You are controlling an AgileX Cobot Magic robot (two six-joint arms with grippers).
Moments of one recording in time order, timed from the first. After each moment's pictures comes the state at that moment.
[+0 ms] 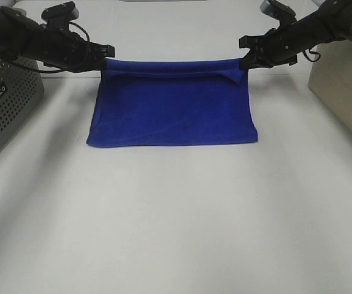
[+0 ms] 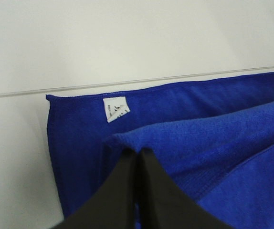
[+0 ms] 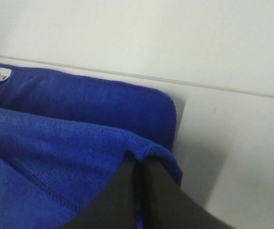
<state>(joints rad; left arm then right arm) -0.13 2.41 -1.86 -0.99 0.32 0.80 0.01 2.67 -2.40 0.75 0.83 -0.48</state>
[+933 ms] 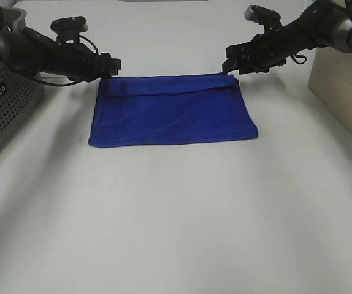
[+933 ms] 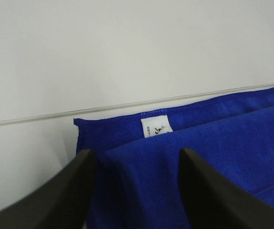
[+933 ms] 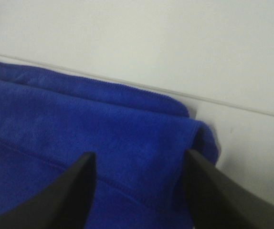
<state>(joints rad) -0.16 2.53 -1.95 -0.99 0.18 0.85 0.06 2.69 -2.40 0.71 0.75 -0.51</state>
